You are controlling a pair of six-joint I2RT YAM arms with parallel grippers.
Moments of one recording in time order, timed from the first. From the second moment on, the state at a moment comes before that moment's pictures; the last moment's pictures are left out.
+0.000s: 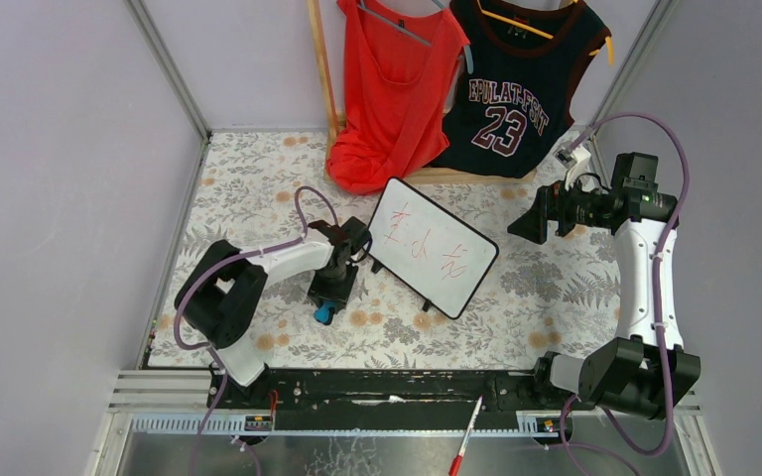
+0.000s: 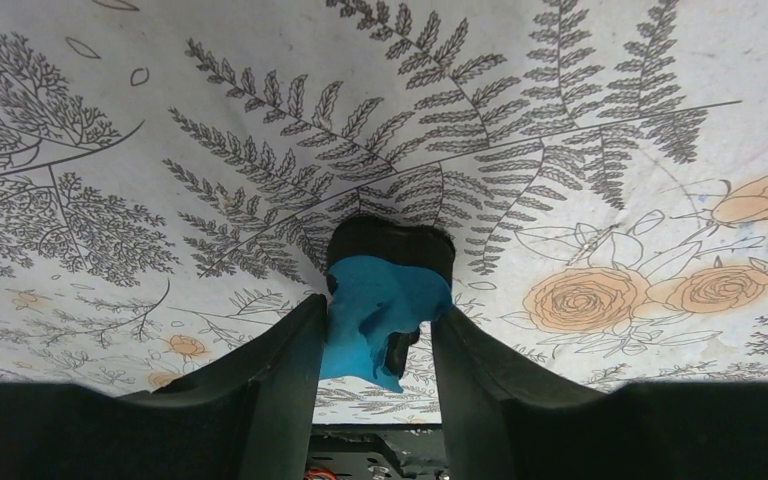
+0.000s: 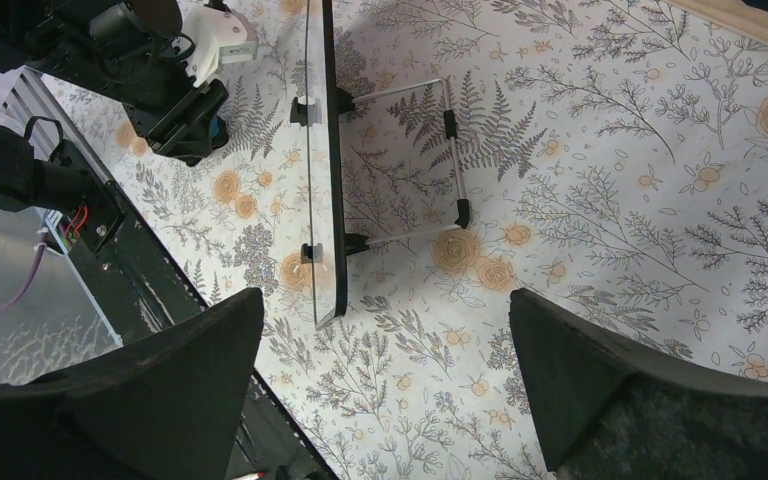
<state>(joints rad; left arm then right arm) -0.63 1.70 1.01 -0.87 -0.06 -0.38 -0.26 1.25 1.28 -1.05 -0.98 -0.50</state>
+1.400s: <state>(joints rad) -0.63 1.03 1.00 -0.65 -0.07 -0.35 -0.26 1.30 1.37 -1.27 -0.98 -0.62</state>
